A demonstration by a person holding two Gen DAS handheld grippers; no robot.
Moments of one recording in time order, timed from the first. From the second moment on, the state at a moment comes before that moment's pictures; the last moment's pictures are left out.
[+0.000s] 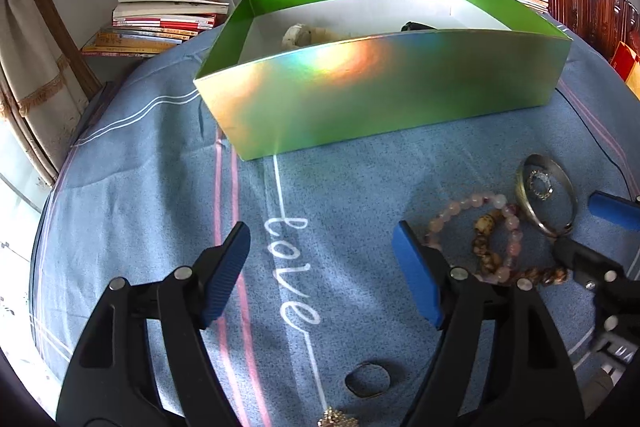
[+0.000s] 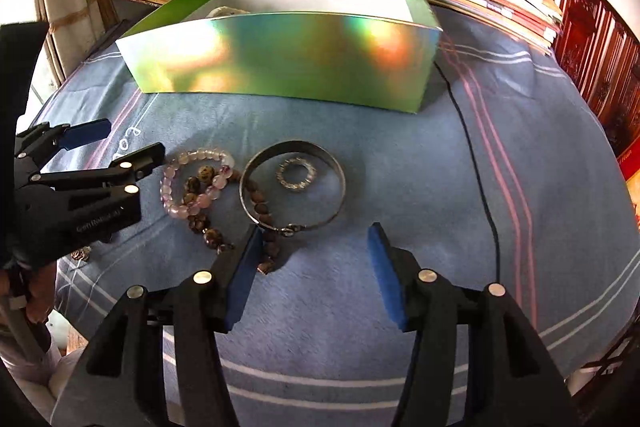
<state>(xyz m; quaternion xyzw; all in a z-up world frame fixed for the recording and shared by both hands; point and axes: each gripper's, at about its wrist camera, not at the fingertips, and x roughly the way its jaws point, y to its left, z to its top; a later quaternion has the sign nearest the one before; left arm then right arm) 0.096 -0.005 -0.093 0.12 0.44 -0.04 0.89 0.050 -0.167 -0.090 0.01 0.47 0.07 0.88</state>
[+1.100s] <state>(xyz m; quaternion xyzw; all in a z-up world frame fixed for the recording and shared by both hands) 0.089 0.010 -0.092 0.11 0.44 -0.03 0.89 0.050 -0.221 -0.098 0.02 0.46 -0.05 0.88</state>
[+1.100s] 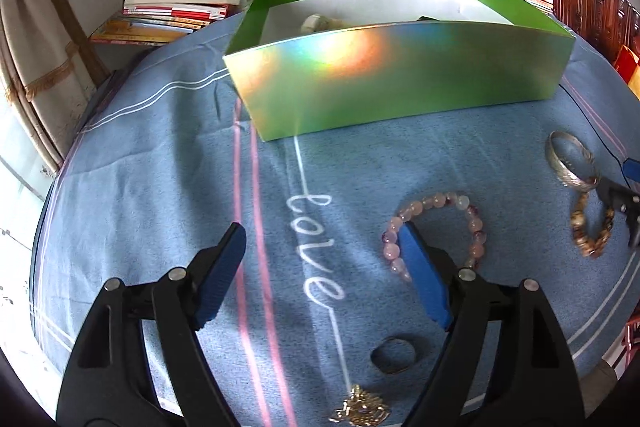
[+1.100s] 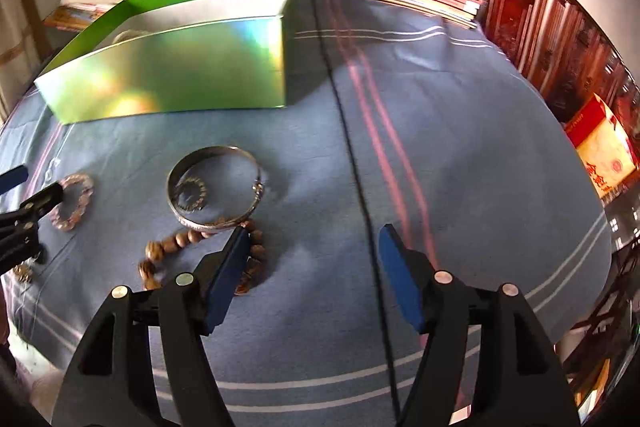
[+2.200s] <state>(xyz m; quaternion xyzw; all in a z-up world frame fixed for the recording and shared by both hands) 0.080 0.020 -0.093 0.10 0.43 -0.03 0.90 0.050 -0.174 -0.037 0.00 0.38 0.05 0.93</state>
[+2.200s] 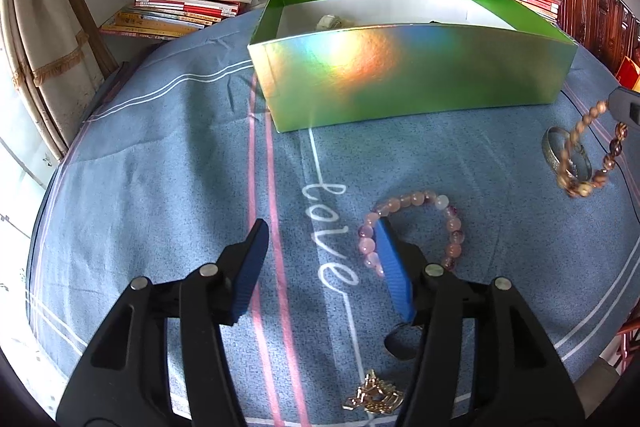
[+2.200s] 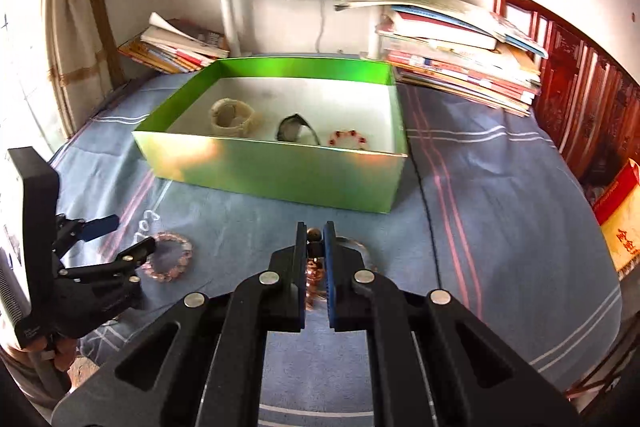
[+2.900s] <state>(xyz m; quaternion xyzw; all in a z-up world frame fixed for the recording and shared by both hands) 0.079 0.022 -0.093 0.10 0.43 -0.01 0.90 0.037 -0.233 -0.088 0.03 0.45 -0.02 0.89</state>
